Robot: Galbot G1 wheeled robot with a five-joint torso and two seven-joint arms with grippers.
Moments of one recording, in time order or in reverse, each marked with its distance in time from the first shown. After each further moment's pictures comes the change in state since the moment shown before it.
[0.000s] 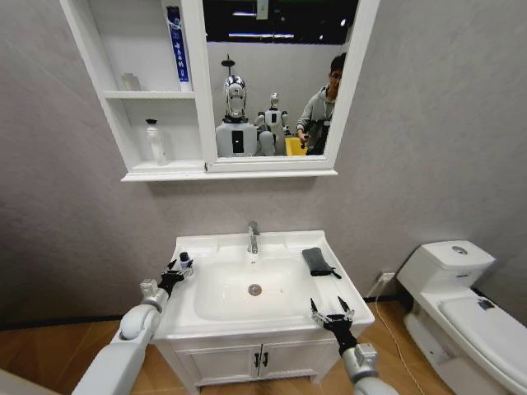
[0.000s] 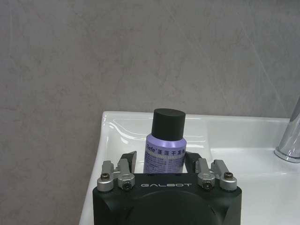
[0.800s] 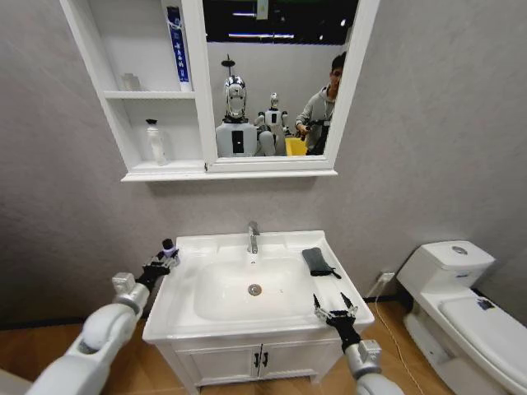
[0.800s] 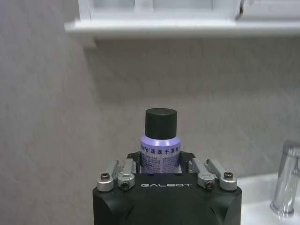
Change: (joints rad) left arm 0.249 0.352 -0.273 -0.560 -0.290 0.210 -0.254; right arm -0.005 -0.009 0.016 0.045 0.016 -0.007 0.005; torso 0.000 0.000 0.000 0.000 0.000
